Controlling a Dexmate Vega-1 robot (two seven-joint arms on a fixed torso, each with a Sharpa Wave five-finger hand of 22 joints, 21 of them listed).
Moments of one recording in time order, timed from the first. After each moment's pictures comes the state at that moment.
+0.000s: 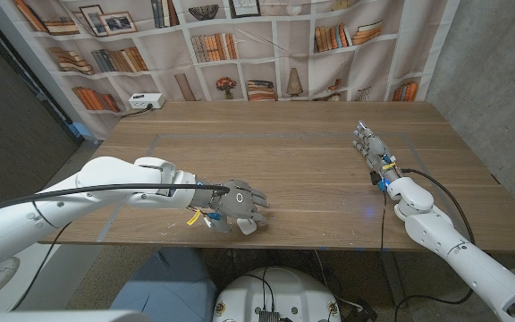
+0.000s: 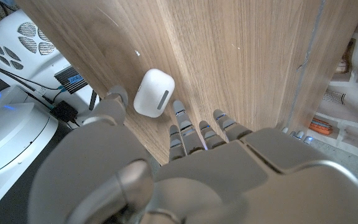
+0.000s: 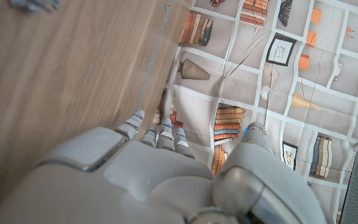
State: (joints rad) left arm 0.90 1.14 0.48 -2.28 1.15 -0.65 -0.45; left_hand 0.73 -0.01 0.52 -0.15 0.18 0.10 -0.13 0.20 0.19 0.45 -0.15 0.22 0.26 0.02 -0.11 0.19 0.17 0.09 -0.02 0.19 0.17; right arm -0.96 -0.59 -0.33 -1.32 0.63 0.37 0.04; right_hand 0.36 0.08 0.11 -0.14 0.18 -0.05 0.04 0.19 0.19 0.02 0.05 0.21 0.20 -0.17 0.01 0.20 0.20 -0.02 0.08 0.18 0.17
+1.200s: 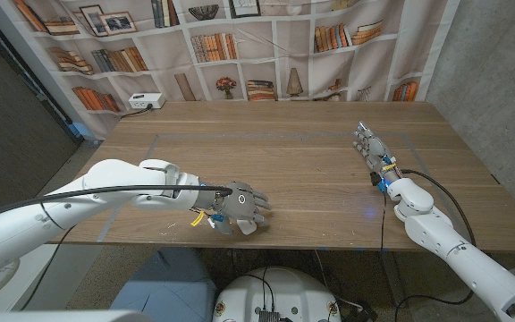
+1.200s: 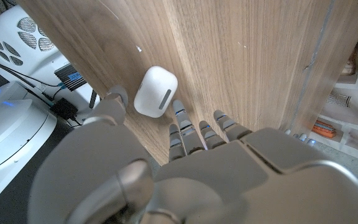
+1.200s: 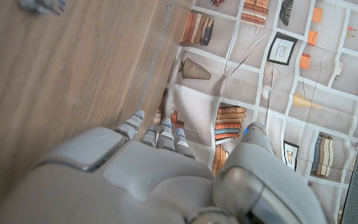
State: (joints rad) left arm 0.88 1.11 0.51 -2.25 1.16 -0.65 -0.45; left_hand 0.73 0.00 0.52 -0.16 0.18 0.11 -0.13 0.20 0.19 0.46 -0.15 0.22 0.26 0.02 -0.11 0.19 0.17 0.08 -0.01 0.19 0.17; right arm -0.96 -0.59 -0.33 -1.31 0.63 0.38 0.05; right_hand 0.36 0.08 0.11 -0.14 0.18 -0.05 0.04 0.19 0.19 0.02 0.05 0.21 0.20 -0.17 0.01 0.20 0.20 -0.02 0.08 0.18 0.17
